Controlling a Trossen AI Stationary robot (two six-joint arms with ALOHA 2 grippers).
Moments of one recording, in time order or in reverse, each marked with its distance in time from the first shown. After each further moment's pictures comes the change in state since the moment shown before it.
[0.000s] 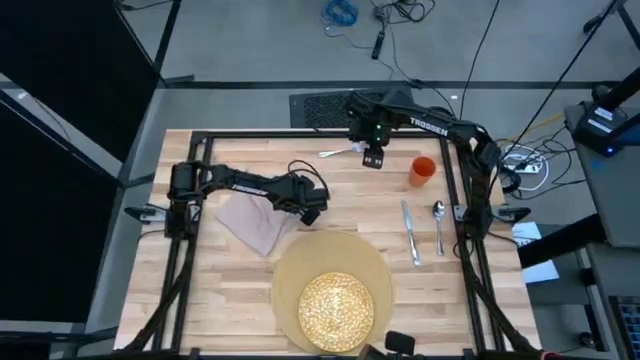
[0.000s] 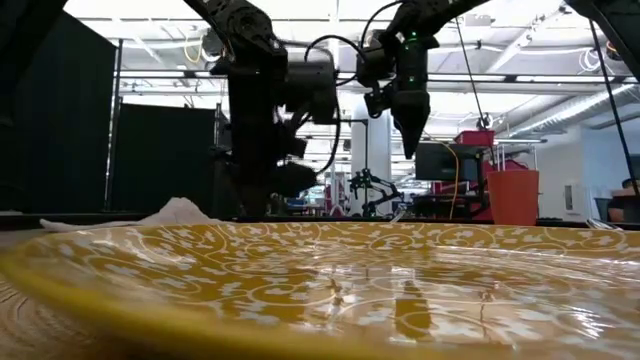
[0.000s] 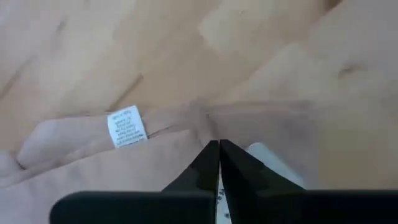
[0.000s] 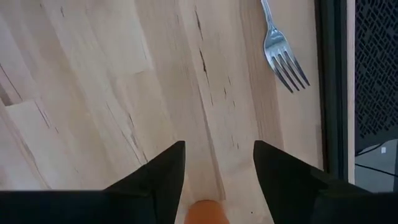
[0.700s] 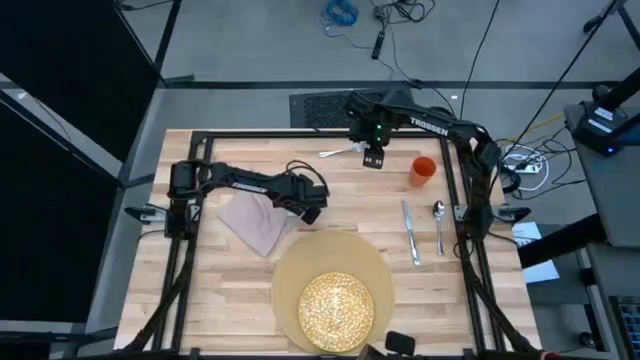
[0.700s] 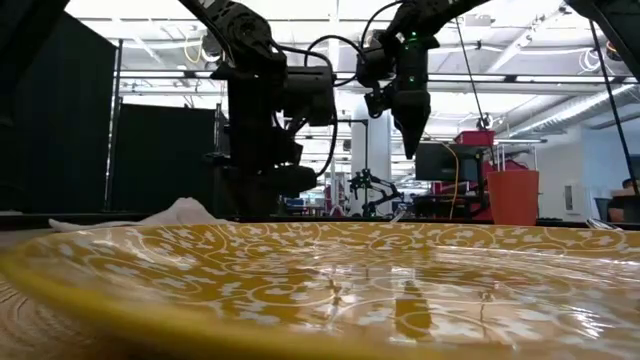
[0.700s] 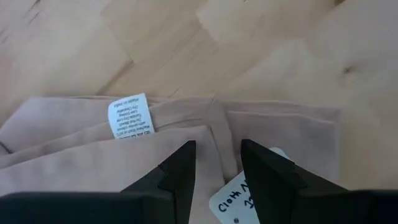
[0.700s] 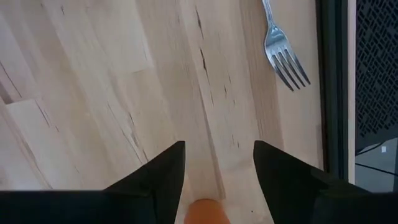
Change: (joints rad) left arm 0.039 0.012 -0.033 0.006 0.086 -0.052; right arm 0.000 0.000 0.000 -0.007 0.001 0.000
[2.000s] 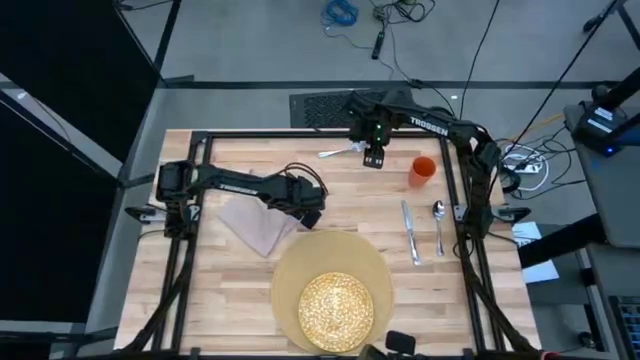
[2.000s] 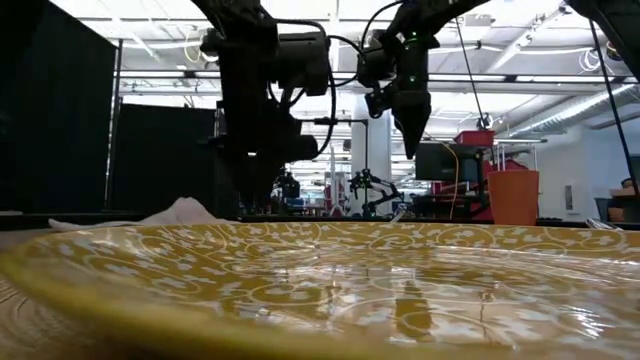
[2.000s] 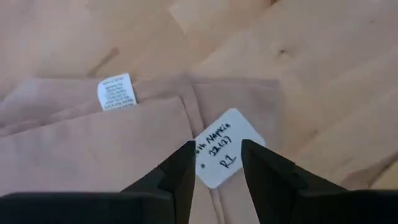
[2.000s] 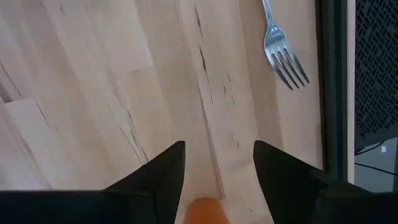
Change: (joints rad) left arm -0.046 -0.096 0.000 -0.020 0.042 -0.008; right arm -0.001 0.000 0.000 -0.002 0.000 -0.005
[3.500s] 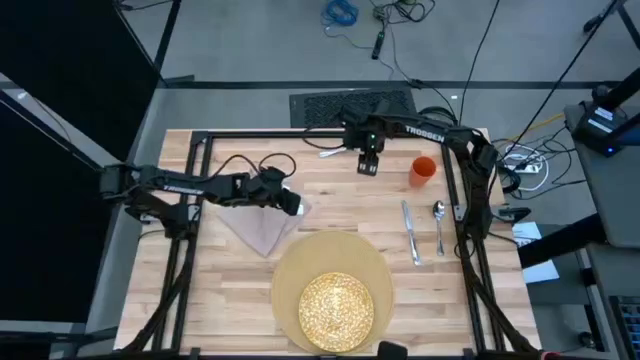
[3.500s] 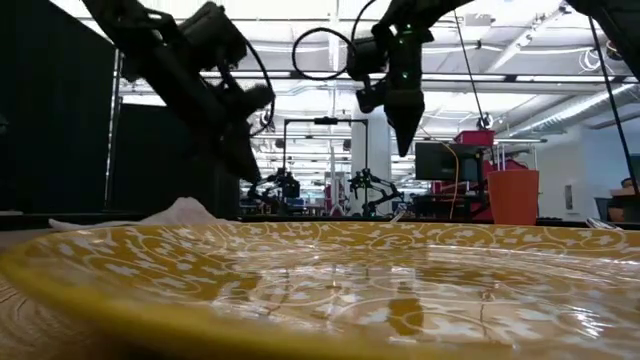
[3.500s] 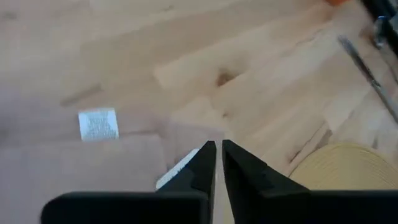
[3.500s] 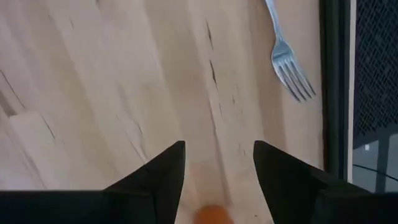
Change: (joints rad) left arm 0.090 -0.450 -0.606 0.763 0.150 -0.107; right arm 0.078 0.005 0.000 0.021 0.058 0.061
